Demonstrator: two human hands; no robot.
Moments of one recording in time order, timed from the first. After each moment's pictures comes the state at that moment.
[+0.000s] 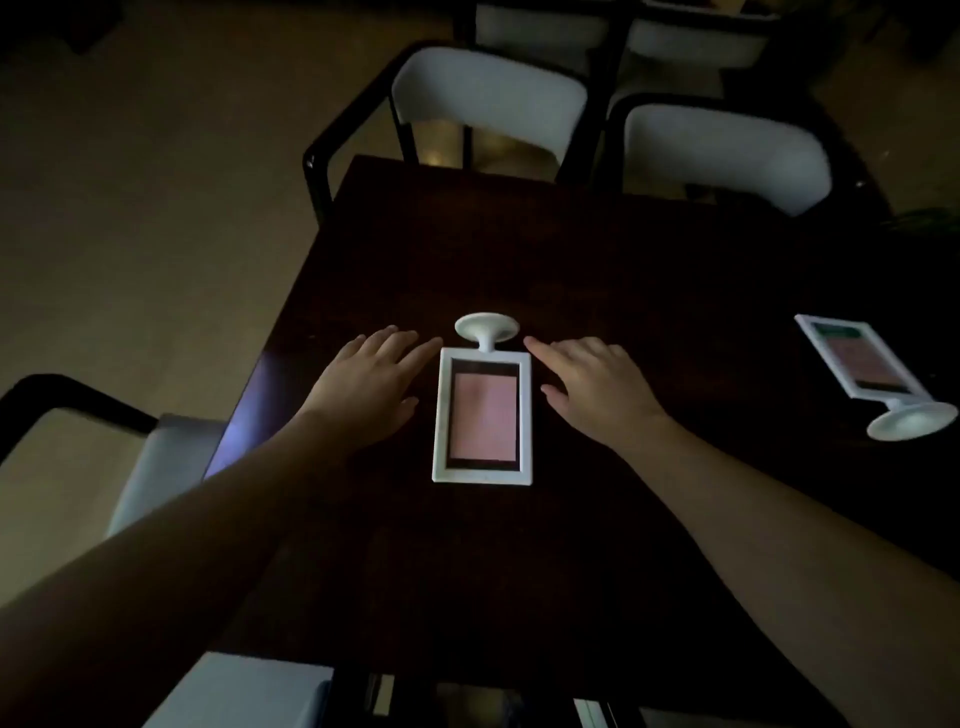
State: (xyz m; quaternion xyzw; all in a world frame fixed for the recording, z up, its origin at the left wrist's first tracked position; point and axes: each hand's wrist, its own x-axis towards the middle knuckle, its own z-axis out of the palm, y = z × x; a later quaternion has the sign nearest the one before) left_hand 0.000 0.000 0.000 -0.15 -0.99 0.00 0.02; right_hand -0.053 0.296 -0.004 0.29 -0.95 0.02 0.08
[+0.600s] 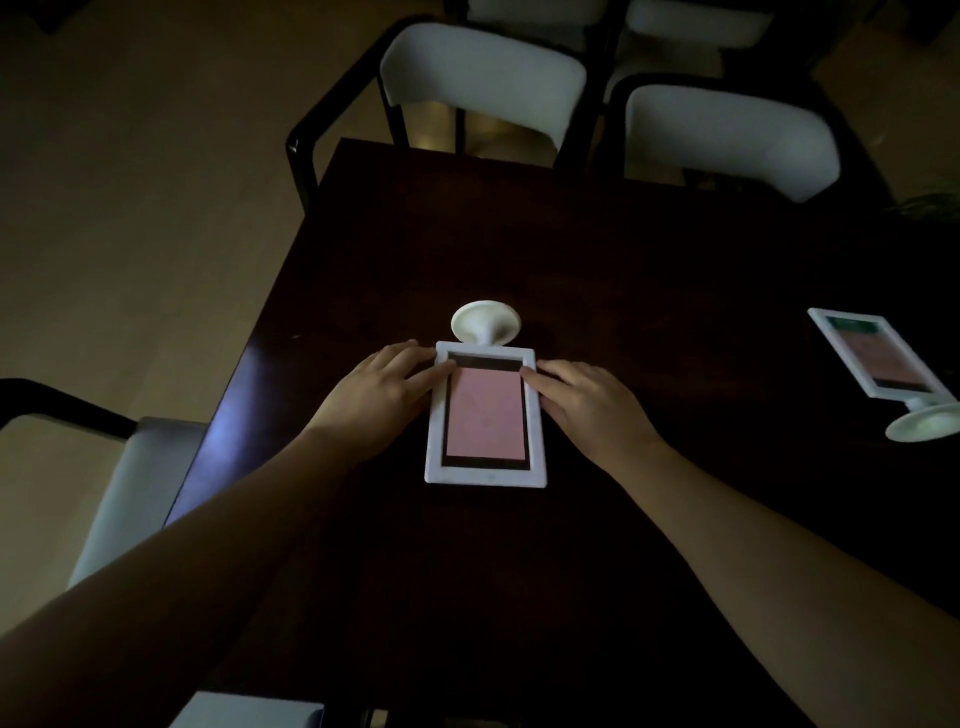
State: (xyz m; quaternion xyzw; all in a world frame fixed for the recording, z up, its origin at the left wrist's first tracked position) left_hand -0.014 0.007 -0.024 -0.21 -0.97 -0.08 0.03; right_hand -0.050 0.294 -0.030 0.33 -0.93 0.10 0.08
